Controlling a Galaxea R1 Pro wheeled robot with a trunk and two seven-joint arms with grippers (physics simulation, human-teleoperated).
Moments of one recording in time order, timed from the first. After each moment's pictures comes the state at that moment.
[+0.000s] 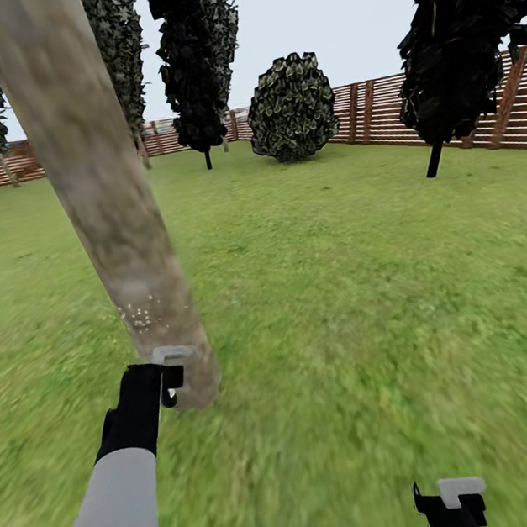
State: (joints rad) left arm -0.81 -0.12 0.38 -0.93 -0.64 0.73 -0.22; right arm -0.42 -0.03 -0.20 -0.12 0.28 -0.55 -0.25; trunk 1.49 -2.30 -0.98
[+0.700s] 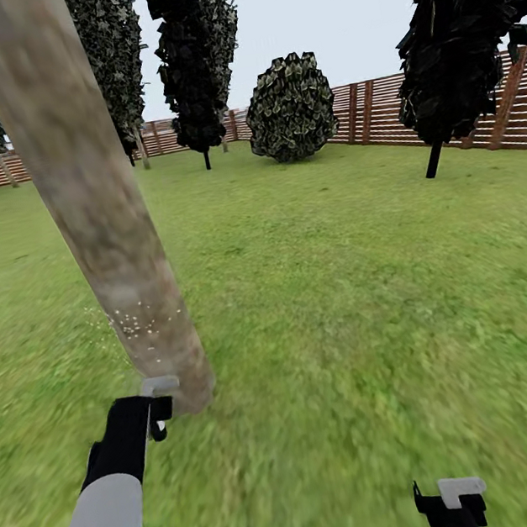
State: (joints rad) left arm -0.75 -0.06 0.48 -0.83 -0.64 0.63 -0.22; right arm -0.42 -0.03 -0.20 -0.12 0.28 -0.55 -0.25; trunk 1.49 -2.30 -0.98
